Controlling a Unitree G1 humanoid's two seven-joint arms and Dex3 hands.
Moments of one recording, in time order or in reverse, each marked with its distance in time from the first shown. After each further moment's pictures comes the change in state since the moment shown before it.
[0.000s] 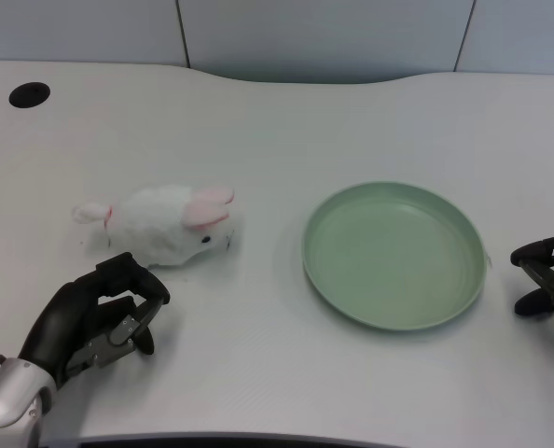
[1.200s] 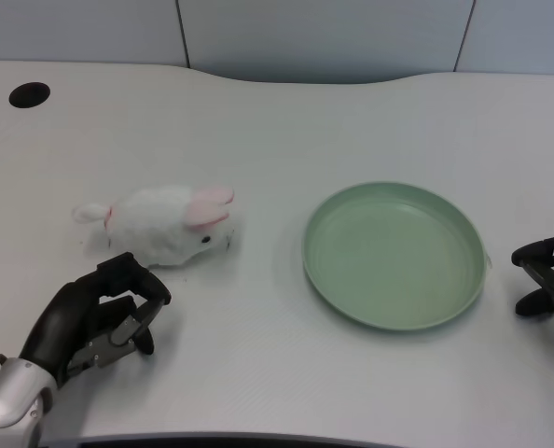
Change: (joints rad) left arm 0.000 0.000 -0.001 0.002 0.015 -0.011 0.015; right arm -0.001 0.000 -0.005 0.004 0.000 0.001 0.005
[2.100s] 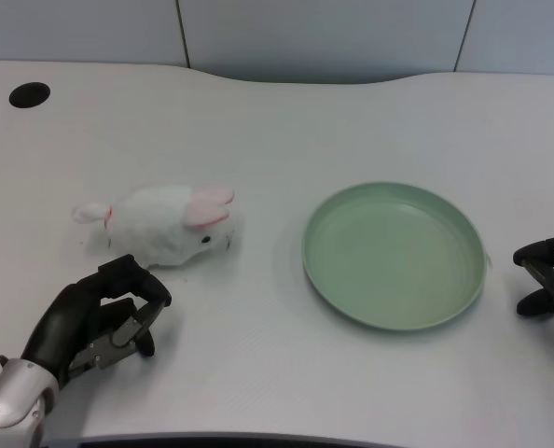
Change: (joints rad) left arm 0.000 -0.001 -0.005 0.000 0.012 0.017 0.013; right arm 0.000 -0.001 -0.005 0.000 0.003 0.006 0.000
